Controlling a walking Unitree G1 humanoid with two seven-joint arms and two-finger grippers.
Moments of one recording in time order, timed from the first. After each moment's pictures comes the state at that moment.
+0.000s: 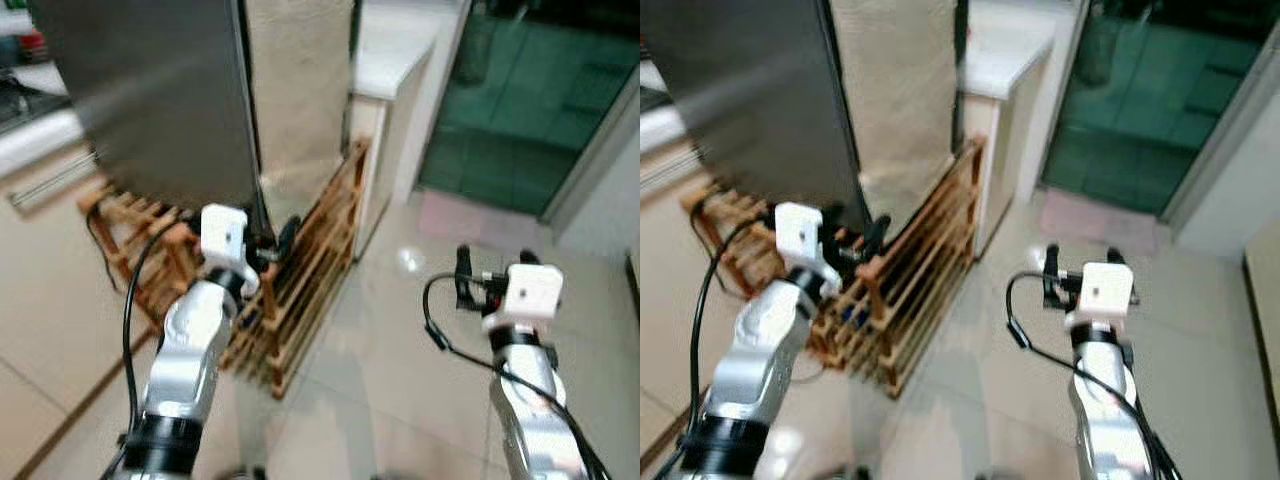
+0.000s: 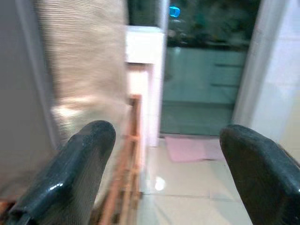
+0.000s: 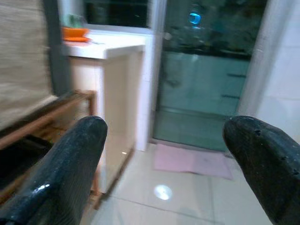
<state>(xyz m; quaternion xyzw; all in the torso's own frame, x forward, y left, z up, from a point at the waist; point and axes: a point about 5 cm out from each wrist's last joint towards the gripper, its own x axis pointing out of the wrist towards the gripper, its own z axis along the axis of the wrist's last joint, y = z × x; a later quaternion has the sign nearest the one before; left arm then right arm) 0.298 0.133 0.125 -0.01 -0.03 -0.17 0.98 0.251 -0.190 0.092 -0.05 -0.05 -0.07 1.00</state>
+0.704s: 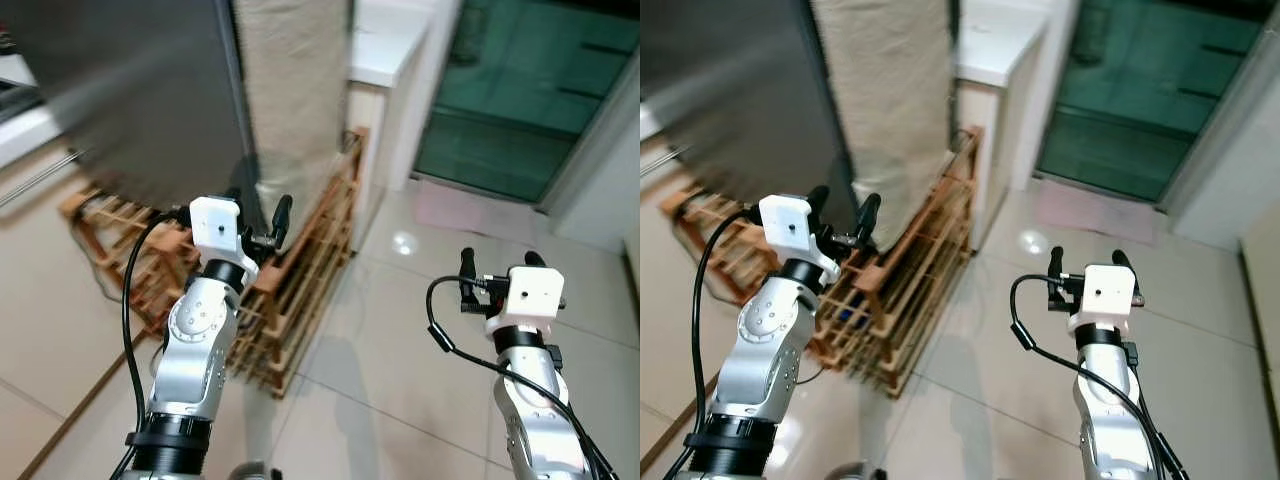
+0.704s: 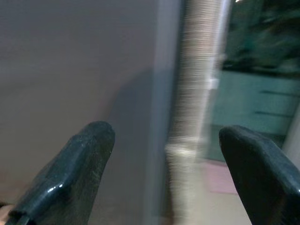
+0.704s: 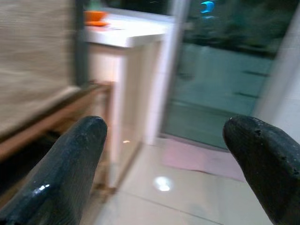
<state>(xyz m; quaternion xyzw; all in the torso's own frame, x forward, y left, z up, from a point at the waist) 0.297 0.147 0.142 -0.02 -0.09 -0.09 0.99 0.261 -0.177 0.093 -0.06 -0.05 -0.04 1.00</state>
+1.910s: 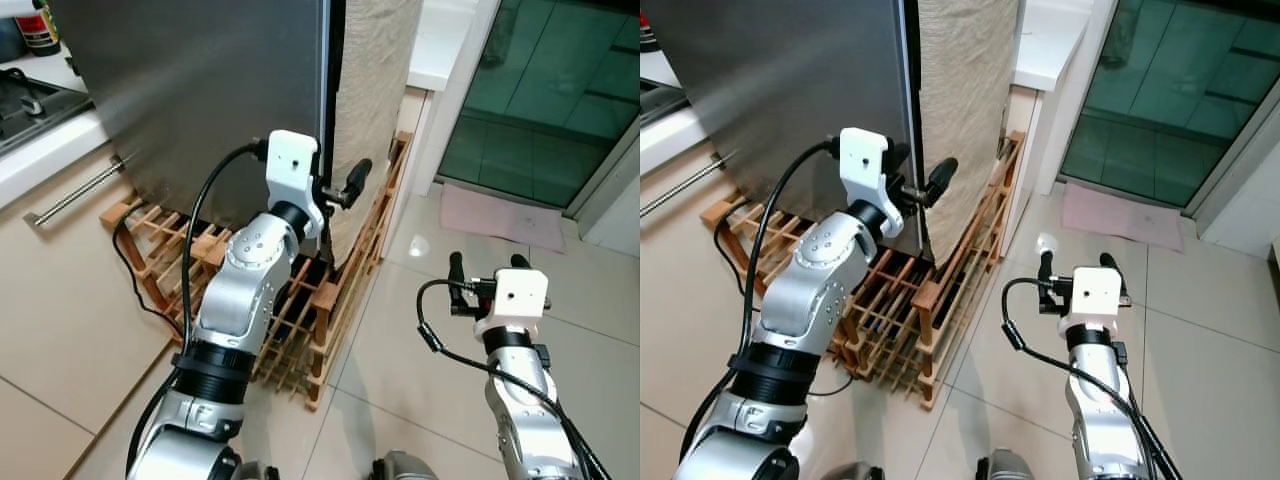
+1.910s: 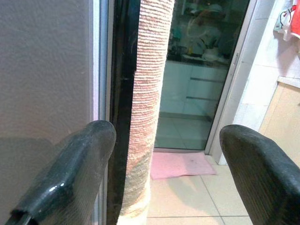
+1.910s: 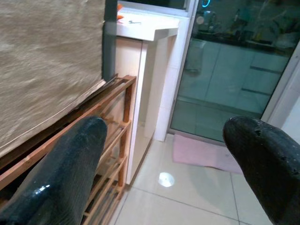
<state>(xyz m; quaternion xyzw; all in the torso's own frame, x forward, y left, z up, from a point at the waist) 0.331 0.056 0.199 -0.05 -0.05 -0.26 0.96 0.252 -0.189 0.076 -0.07 -0.02 -0.06 1.00</state>
